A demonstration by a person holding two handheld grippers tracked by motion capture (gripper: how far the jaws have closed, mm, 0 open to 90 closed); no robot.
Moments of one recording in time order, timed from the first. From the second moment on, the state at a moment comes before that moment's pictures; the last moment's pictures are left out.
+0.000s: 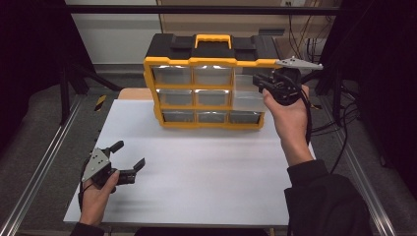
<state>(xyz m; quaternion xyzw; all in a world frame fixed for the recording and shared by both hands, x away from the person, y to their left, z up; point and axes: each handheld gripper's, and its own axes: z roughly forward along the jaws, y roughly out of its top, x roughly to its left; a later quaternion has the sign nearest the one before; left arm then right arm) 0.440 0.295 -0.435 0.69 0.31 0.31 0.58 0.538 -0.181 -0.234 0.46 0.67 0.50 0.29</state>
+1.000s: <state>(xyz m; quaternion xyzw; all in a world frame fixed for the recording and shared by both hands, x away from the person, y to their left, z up) 0.439 0.294 -0.435 0.69 0.31 0.31 0.58 0.536 -0.181 -0.232 0.47 0.64 0.53 0.31</state>
